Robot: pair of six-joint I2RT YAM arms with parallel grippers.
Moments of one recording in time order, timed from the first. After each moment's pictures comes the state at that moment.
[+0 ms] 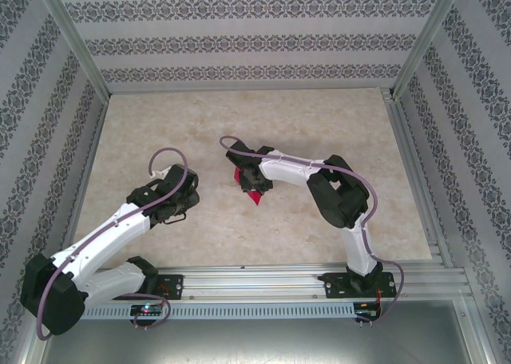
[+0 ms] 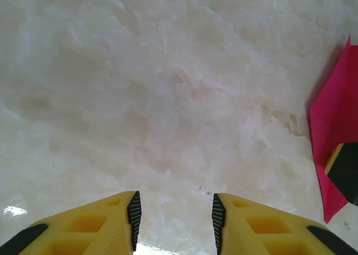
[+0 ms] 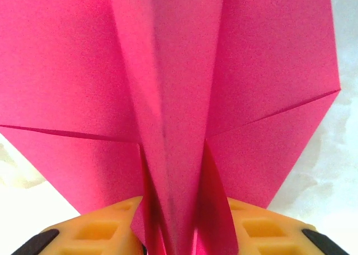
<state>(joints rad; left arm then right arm) -0.53 1.05 0.74 -0.75 -0.25 -1.01 0.79 2.10 1.49 -0.74 0.14 0.73</state>
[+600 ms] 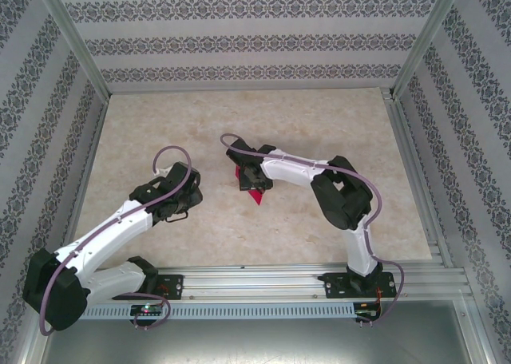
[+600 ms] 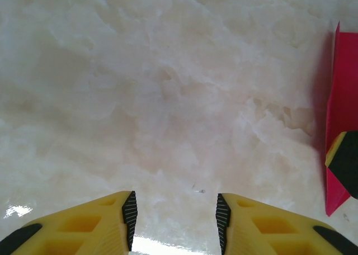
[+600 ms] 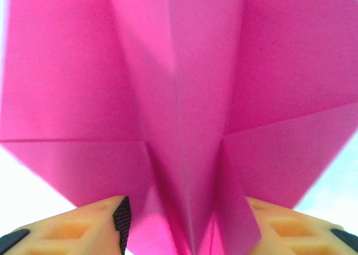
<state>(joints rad) -0.53 1.09 0.76 -0.73 -0.23 -0.96 0.79 2.05 1.49 -0.75 0.13 0.72</state>
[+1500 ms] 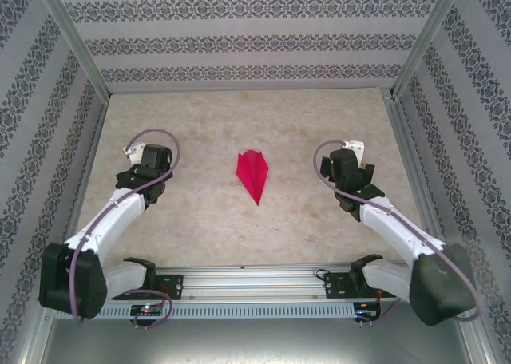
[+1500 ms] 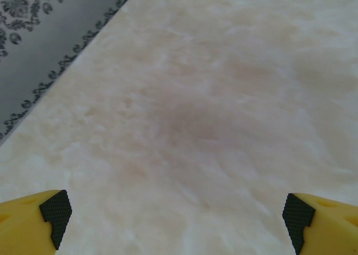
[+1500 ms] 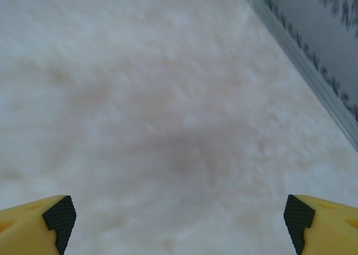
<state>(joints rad) -0.14 1.19 0.72 -0.41 -0.61 -0.47 0.28 1.15 0.59 -0.17 0.50 0.29</state>
